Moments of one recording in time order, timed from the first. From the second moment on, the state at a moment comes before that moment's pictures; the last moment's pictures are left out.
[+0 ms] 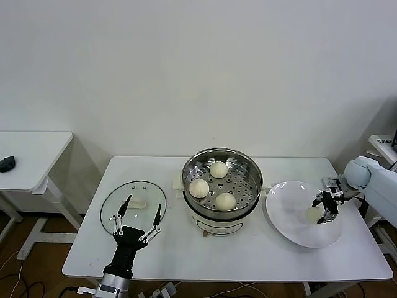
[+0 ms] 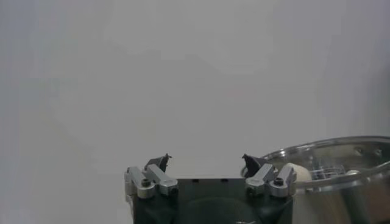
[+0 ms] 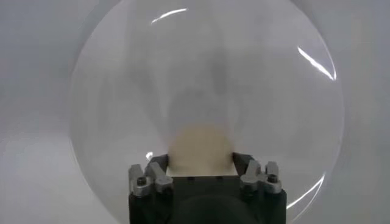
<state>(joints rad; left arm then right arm) 1.64 -1.29 -0.39 -2.13 0.14 -0.22 -0.12 0.05 0.65 -0.92 0.85 0.04 0.05 -1.11</state>
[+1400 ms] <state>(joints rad) 1.65 -1.28 -0.39 -2.16 0.14 -0.22 -0.12 0.74 0.97 -1.50 1.21 0.48 -0.16 -1.20</state>
